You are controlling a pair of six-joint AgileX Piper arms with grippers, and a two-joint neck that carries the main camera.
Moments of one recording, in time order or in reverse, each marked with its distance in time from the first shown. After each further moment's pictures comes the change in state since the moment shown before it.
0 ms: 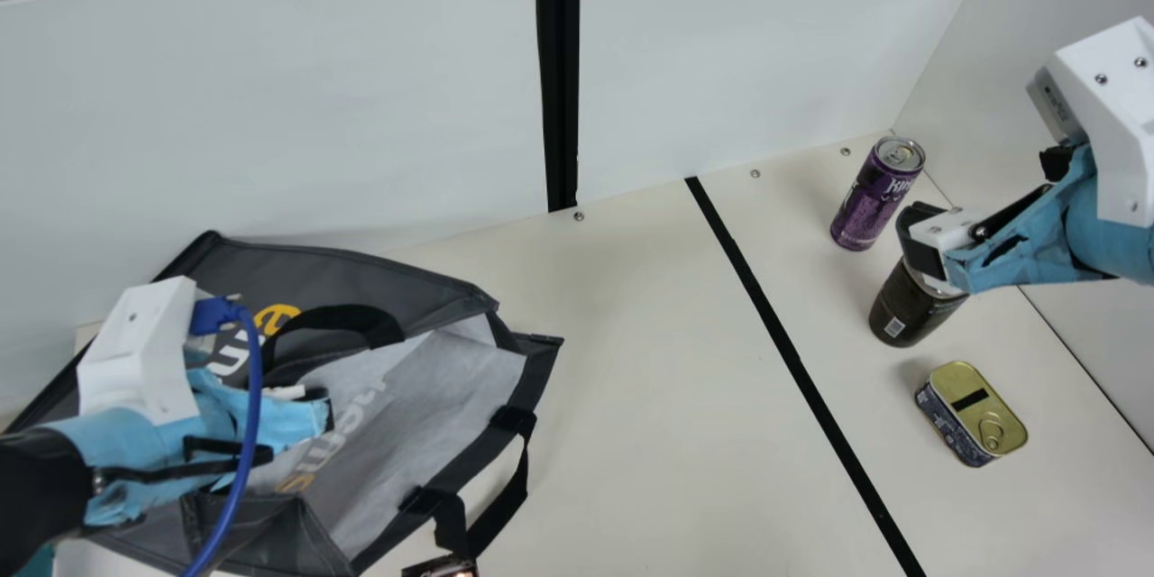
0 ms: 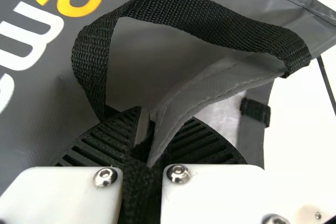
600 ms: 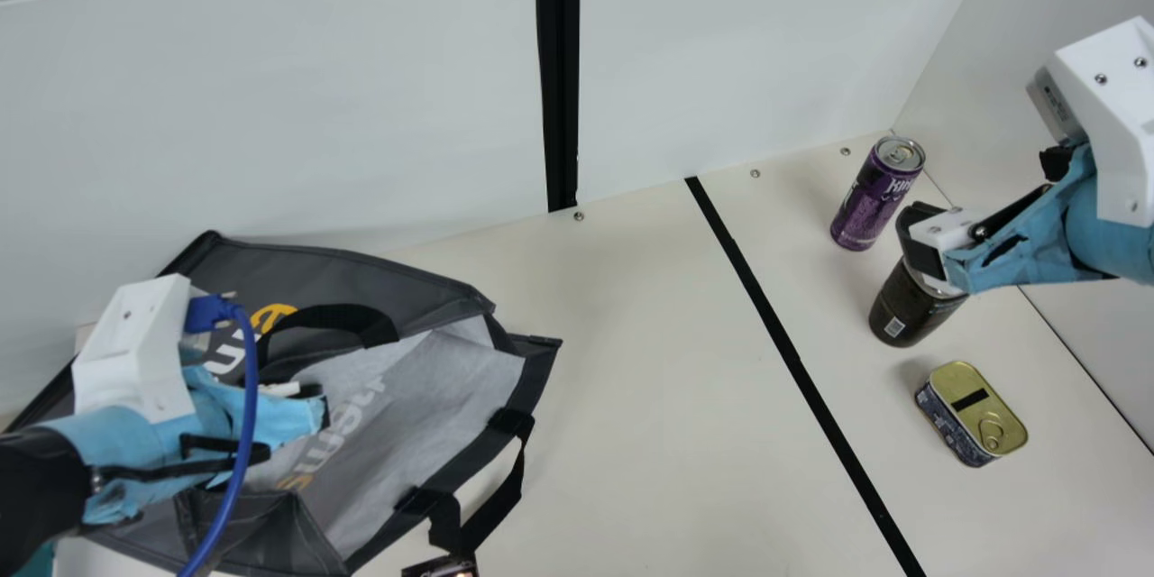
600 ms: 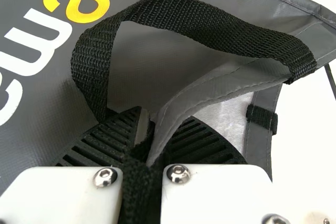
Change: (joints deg) left arm 0.1 0.0 0.1 1.0 -0.8 0.0; right arm 0.0 0.0 0.0 0.0 0.0 0.0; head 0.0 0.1
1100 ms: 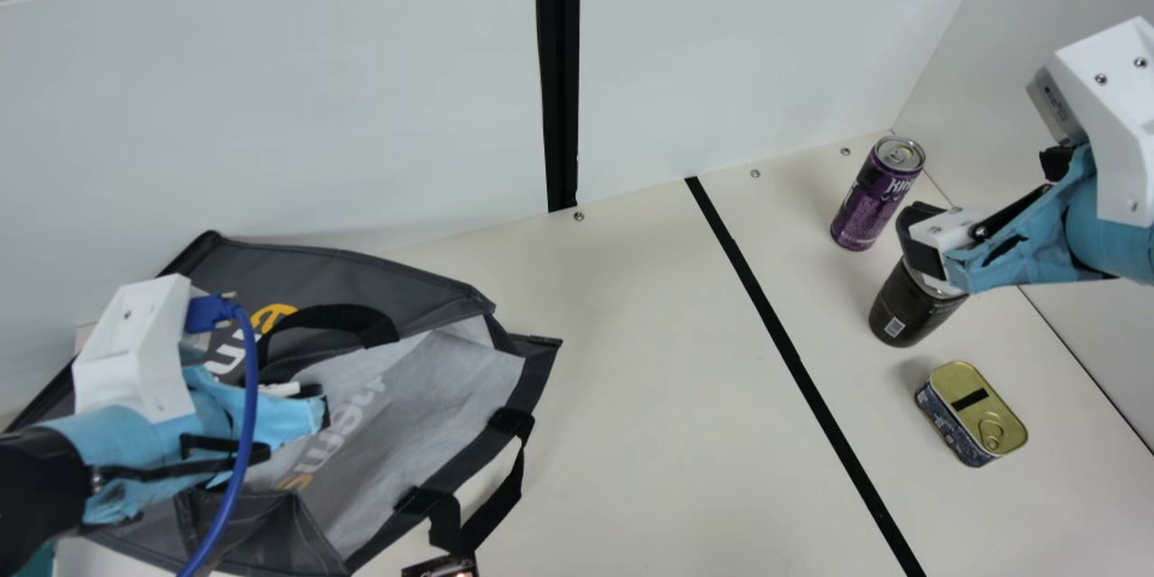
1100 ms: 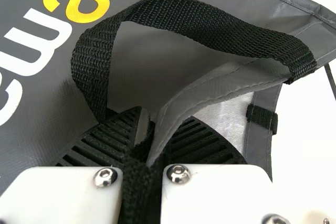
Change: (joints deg) left arm 0.0 0.0 0.0 0.0 0.0 0.0; right arm 0.0 0.0 0.0 0.0 0.0 0.0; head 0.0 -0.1
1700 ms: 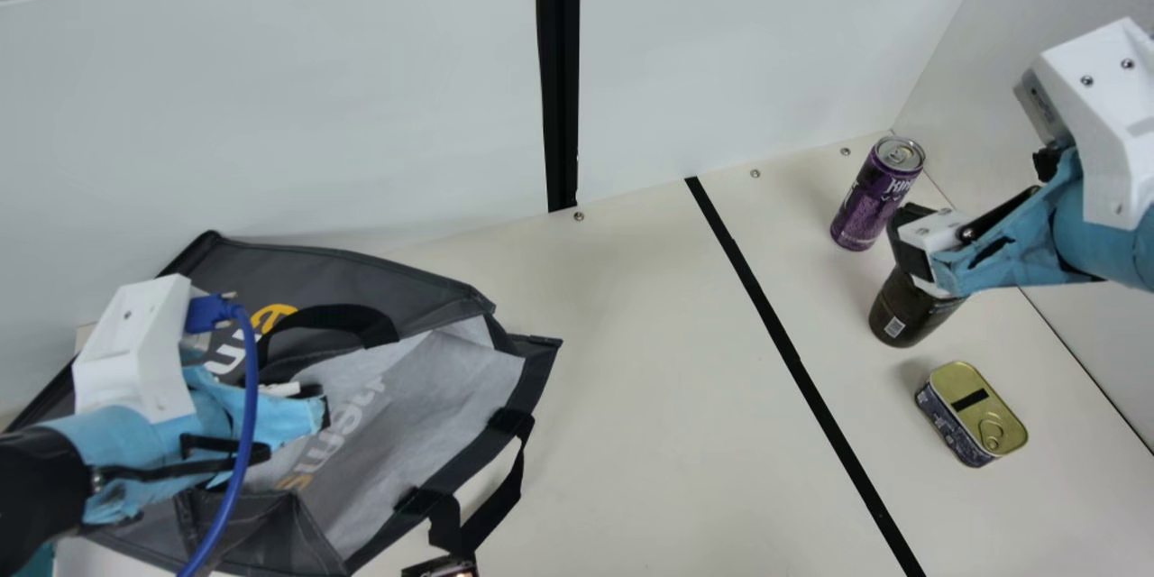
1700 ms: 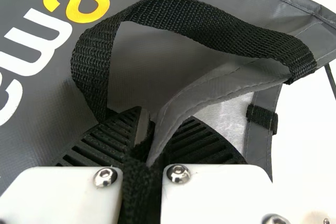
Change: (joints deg) left arm 0.0 0.0 0.0 0.0 0.0 0.0; right arm 4.7 -0.8 -0.5 -5.3 -0.5 5.2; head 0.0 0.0
